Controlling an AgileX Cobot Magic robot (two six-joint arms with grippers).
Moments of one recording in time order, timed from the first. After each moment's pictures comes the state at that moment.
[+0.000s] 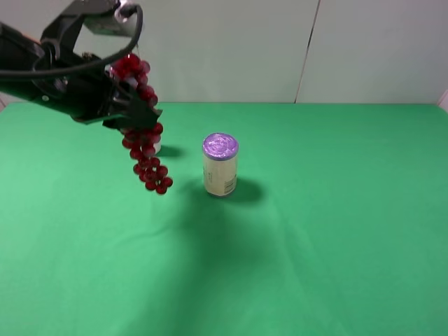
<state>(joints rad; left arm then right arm) -0.43 1.36 -0.82 -0.62 0.36 0.60 0.05 -0.01 -0.49 -0.15 1.03 0.26</state>
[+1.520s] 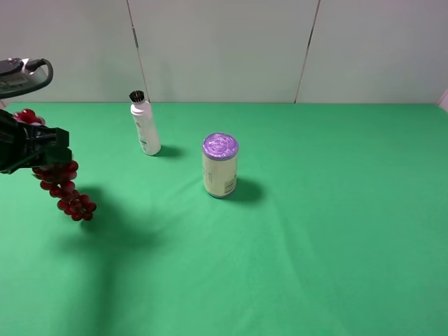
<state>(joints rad) -0.08 1.25 -0.54 -0.45 0.21 0.30 0.05 -0.01 -0.49 -0.15 1.03 0.26</state>
